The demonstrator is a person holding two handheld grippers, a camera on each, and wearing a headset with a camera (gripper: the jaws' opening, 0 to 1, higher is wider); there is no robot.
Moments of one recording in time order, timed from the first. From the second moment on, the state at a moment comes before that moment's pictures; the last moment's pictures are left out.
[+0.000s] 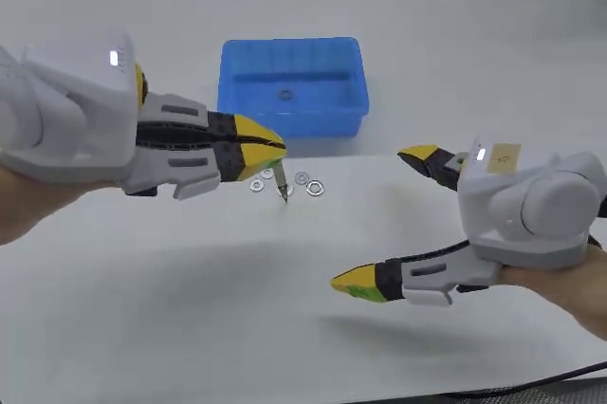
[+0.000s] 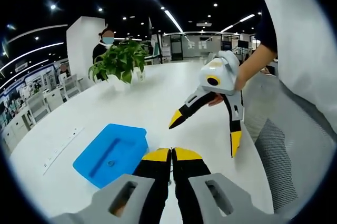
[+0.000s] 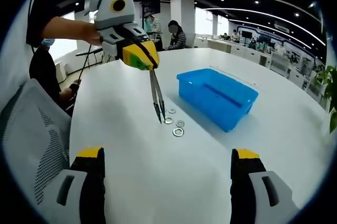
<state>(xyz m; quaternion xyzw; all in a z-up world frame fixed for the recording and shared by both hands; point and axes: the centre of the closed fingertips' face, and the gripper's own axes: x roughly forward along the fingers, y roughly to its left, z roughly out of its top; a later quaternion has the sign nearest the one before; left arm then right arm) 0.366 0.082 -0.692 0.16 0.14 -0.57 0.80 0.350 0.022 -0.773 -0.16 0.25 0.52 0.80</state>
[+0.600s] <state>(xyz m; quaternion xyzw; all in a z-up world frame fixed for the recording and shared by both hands) 0.367 0.080 -0.693 0.16 0.13 -0.57 0.80 0.348 0.027 -0.773 -0.14 0.25 0.52 0.80</state>
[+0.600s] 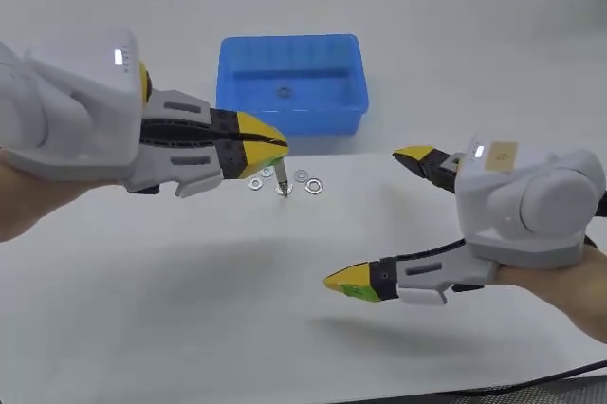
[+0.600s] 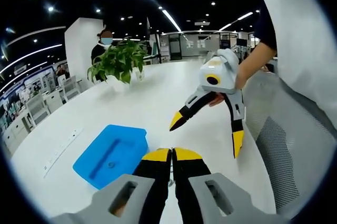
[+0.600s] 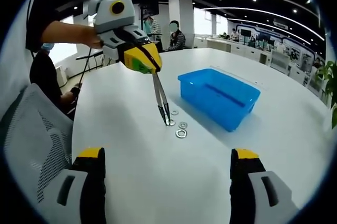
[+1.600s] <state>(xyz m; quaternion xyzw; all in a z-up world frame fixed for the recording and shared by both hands) 0.366 0.075 -0.694 0.19 0.21 -0.59 0.76 0.365 0.108 -0.770 -0.21 0.22 0.66 0.69</state>
